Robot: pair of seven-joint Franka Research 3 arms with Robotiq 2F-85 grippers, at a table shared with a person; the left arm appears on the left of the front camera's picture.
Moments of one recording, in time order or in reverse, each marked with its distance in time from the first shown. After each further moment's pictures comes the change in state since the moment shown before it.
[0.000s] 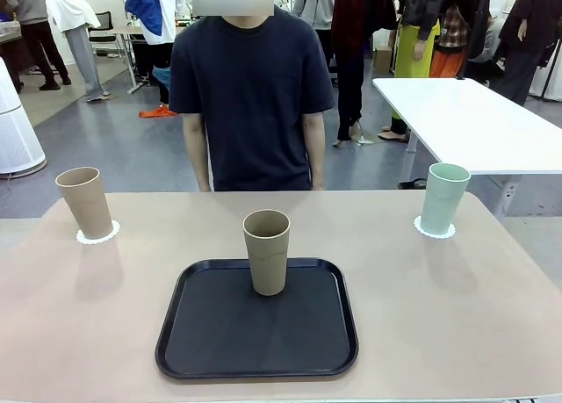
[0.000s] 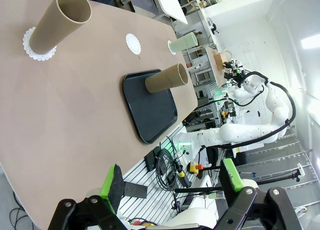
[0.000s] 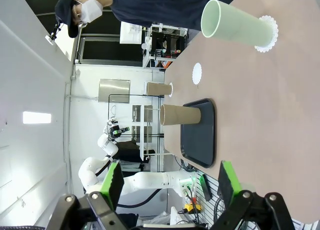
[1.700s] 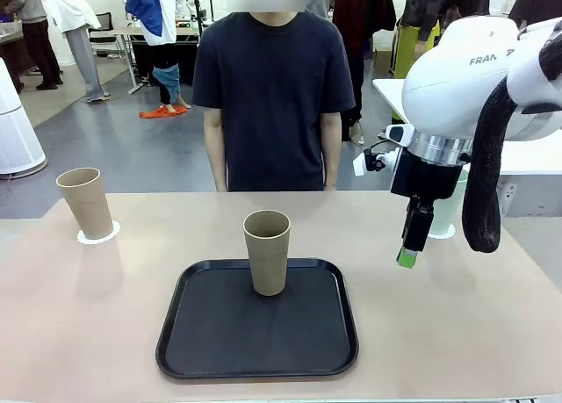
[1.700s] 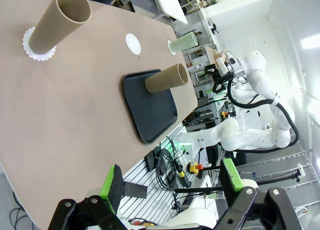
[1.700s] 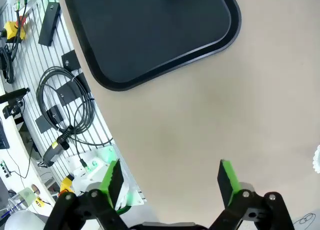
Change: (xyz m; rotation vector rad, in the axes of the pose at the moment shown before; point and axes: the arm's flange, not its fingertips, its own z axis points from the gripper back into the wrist) left arm 0.000 0.000 0.000 0.000 0.000 0.000; right arm -0.093 0.113 -0.428 -0.764 1.098 1.139
